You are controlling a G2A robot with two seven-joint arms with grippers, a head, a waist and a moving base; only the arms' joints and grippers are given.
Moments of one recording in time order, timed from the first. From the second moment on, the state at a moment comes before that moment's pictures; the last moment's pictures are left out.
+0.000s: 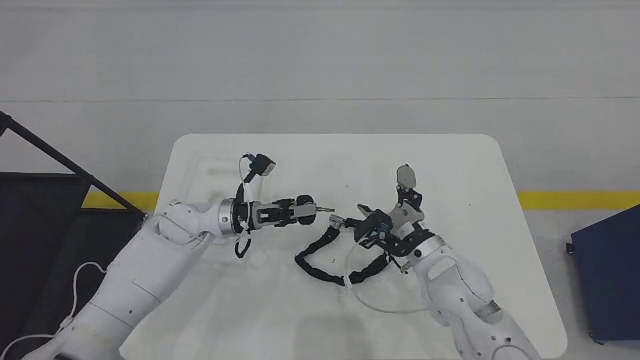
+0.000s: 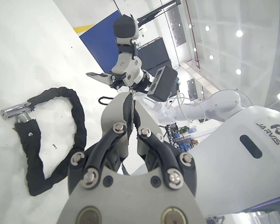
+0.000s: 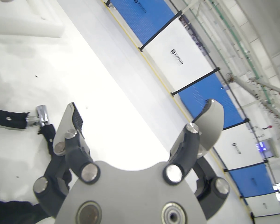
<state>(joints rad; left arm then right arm) 0.96 -0.98 -0.90 -1.31 -0.53 -0.65 -1.01 -1.45 -1.17 1.13 -1.82 -2.14 -0.01 -0.03</state>
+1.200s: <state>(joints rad) 0.97 -0.99 -0.93 -1.38 -0.24 -0.61 -0.98 -1.09 -0.99 0.71 -1.66 -3.07 0.15 0.00</state>
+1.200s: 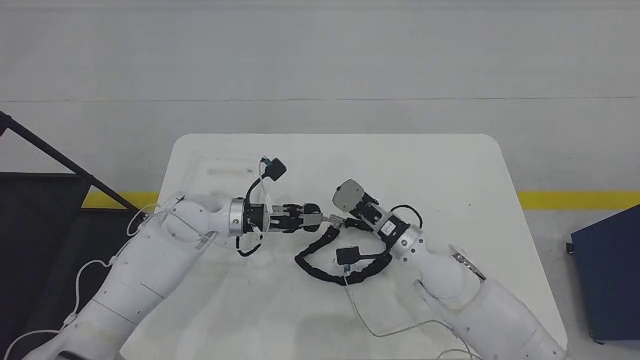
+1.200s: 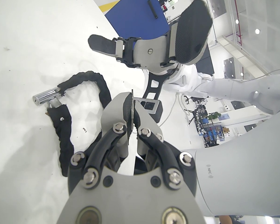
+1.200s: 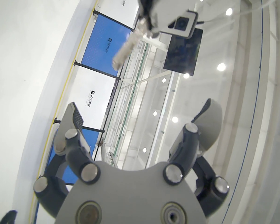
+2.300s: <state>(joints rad) 0.93 -1.01 -0.95 -1.26 -0.34 -0.64 -0.99 -0.90 -0.83 0.26 -1.74 -2.66 0.30 0.11</state>
